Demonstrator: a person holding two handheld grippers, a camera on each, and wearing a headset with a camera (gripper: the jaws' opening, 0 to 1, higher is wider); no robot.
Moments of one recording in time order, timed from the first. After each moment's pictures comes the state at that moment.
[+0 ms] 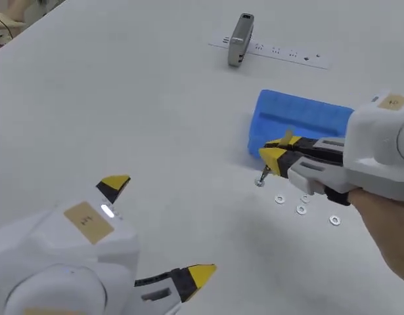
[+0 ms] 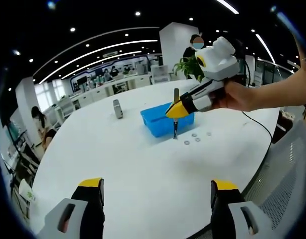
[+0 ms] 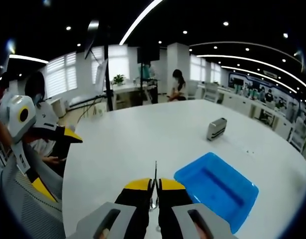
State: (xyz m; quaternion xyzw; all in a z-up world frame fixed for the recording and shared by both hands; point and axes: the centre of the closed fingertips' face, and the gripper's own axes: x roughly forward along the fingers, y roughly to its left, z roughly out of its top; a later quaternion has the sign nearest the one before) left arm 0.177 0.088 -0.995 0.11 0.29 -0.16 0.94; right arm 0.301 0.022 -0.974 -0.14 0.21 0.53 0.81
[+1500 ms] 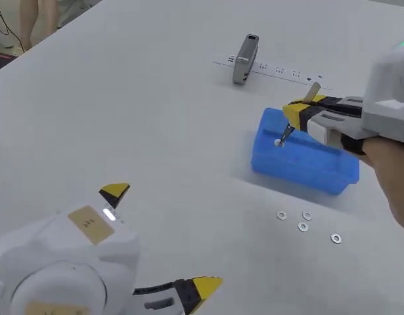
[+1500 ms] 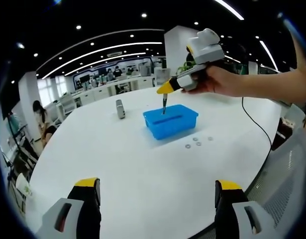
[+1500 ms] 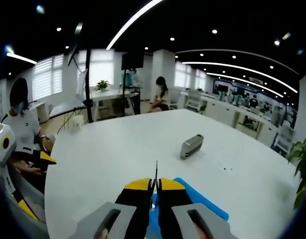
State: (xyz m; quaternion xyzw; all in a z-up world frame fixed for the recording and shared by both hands) left arm 0.179 0.091 -0.993 0.09 0.28 -0.16 0.94; right arm 0.379 0.023 -0.939 -0.14 0.18 0.47 0.85
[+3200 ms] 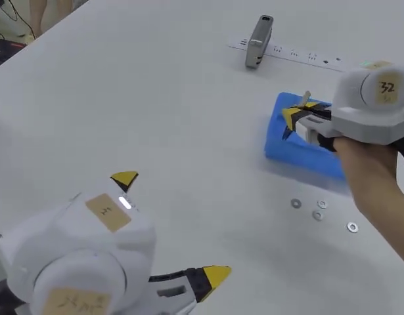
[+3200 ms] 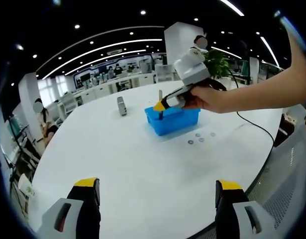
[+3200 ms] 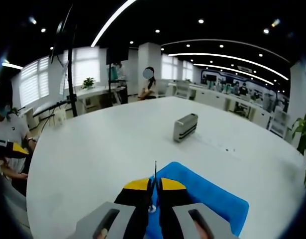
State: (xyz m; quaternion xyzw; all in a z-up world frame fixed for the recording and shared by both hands) left arm 0.179 0.095 -1.001 0.10 0.29 -0.15 0.94; right arm 0.400 0.031 -0.996 -0.11 0.21 0.42 0.87
